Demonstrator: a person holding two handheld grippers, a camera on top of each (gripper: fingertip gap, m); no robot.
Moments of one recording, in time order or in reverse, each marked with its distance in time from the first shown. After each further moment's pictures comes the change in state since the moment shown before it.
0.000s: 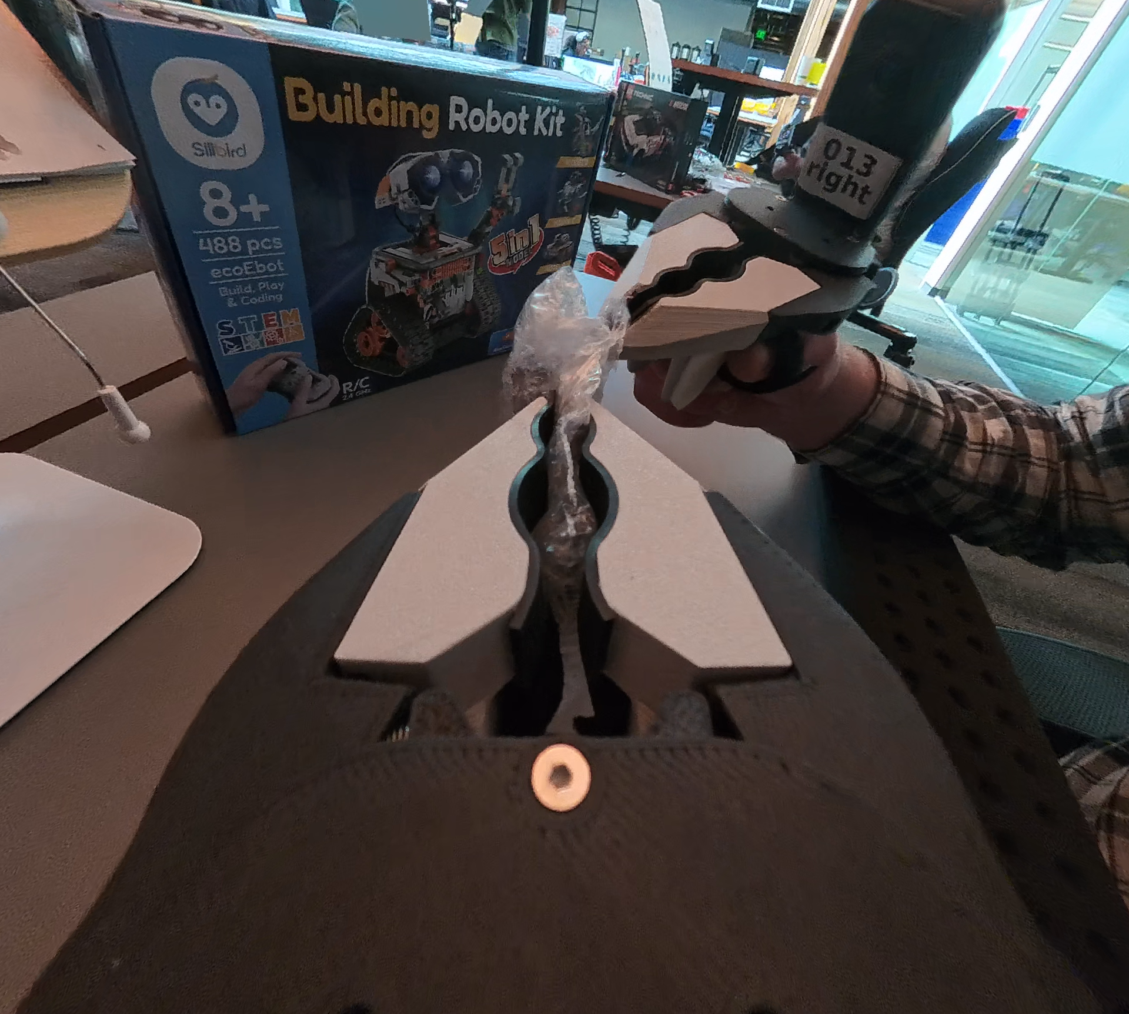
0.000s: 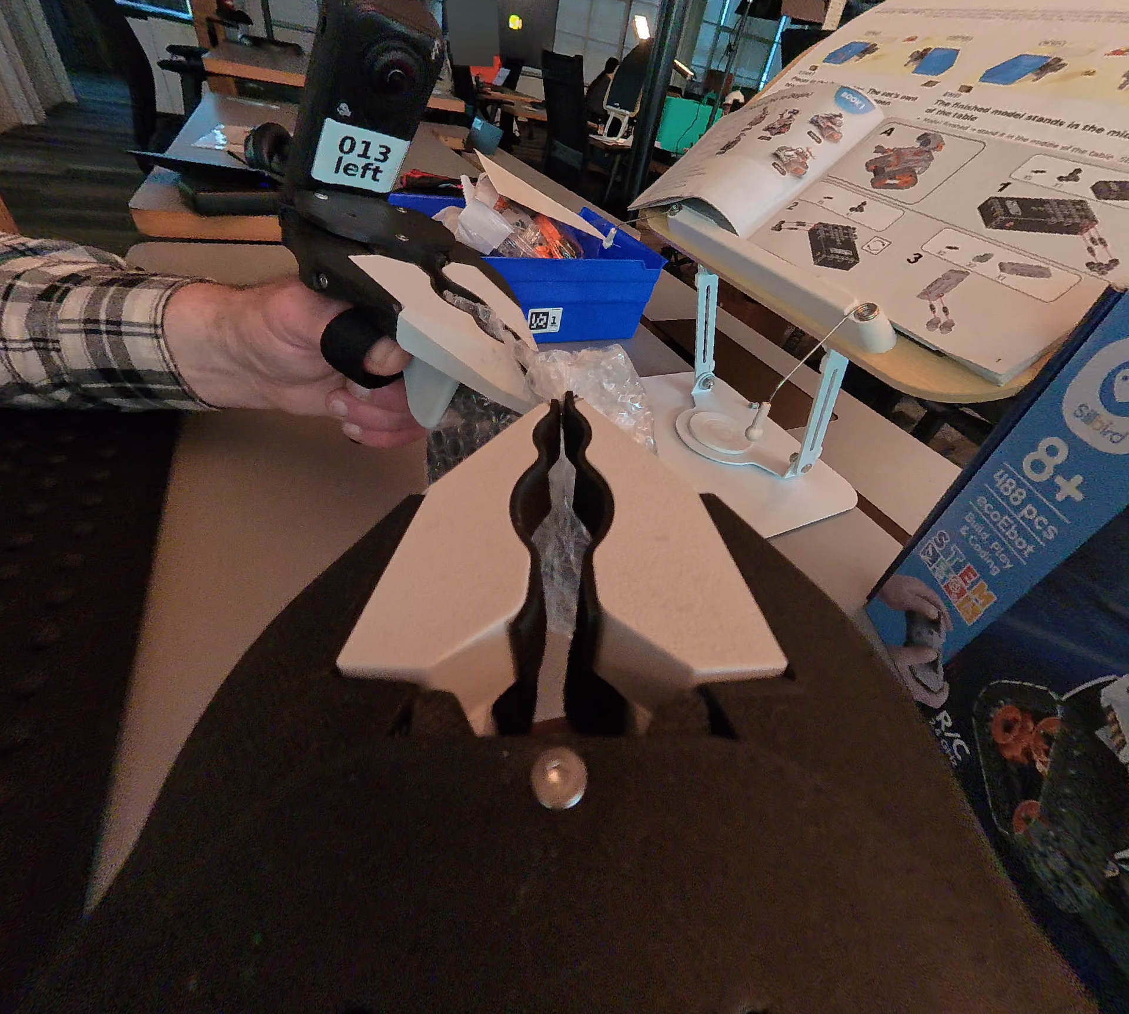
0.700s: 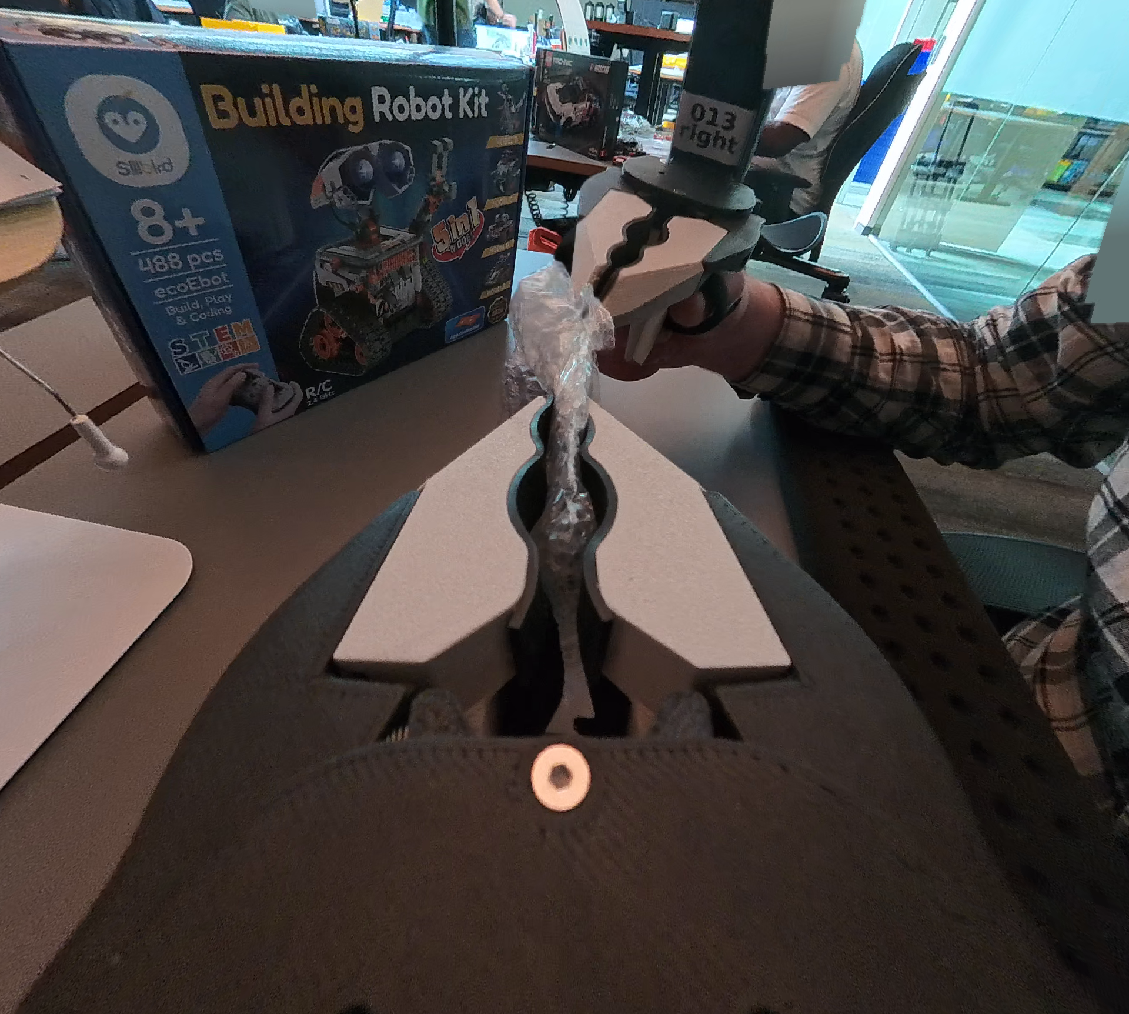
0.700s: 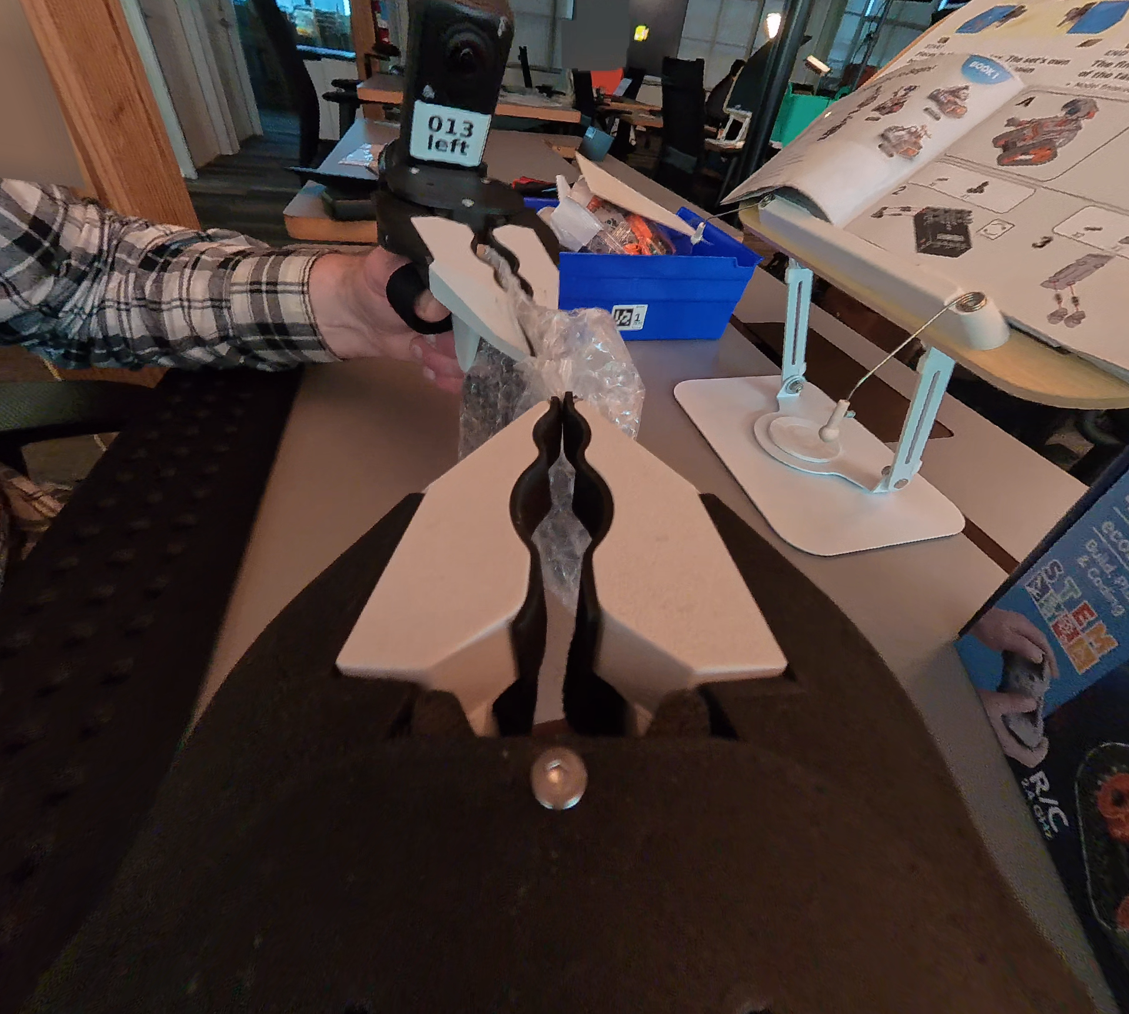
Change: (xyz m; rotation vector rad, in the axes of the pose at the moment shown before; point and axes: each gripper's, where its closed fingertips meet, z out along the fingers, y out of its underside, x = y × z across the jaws) left arm 0.011 0.003 -0.019 -0.042 0.127 0.080; right arm -0.008 0.005 -0.011 0.022 -0.192 0.037
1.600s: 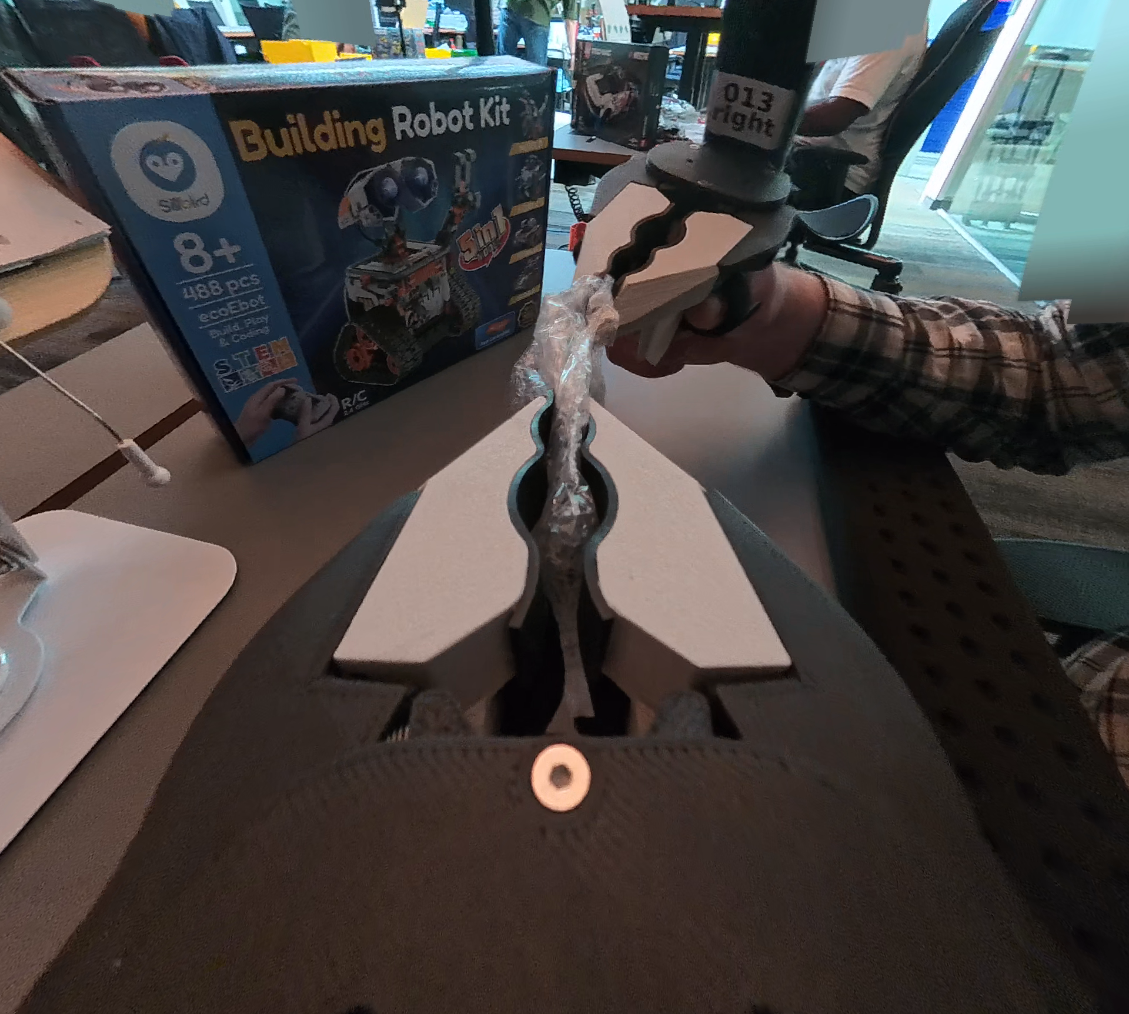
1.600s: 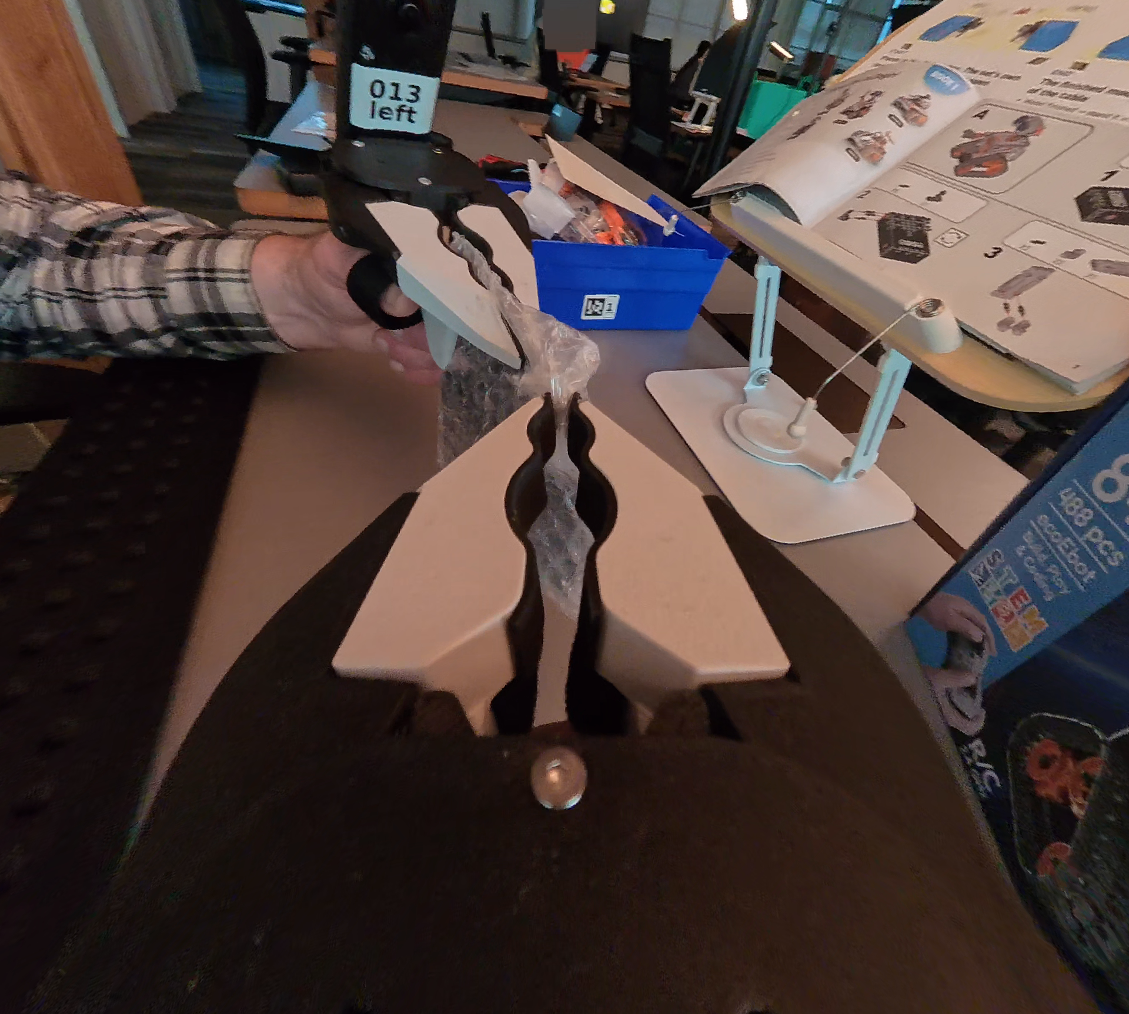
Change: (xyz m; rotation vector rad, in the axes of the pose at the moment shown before) left arm 0.002 -0.005 0.004 -0.012 -0.076 0.062; right arm 0.002 -0.002 -0.001 -0.036 0.044 -0.035
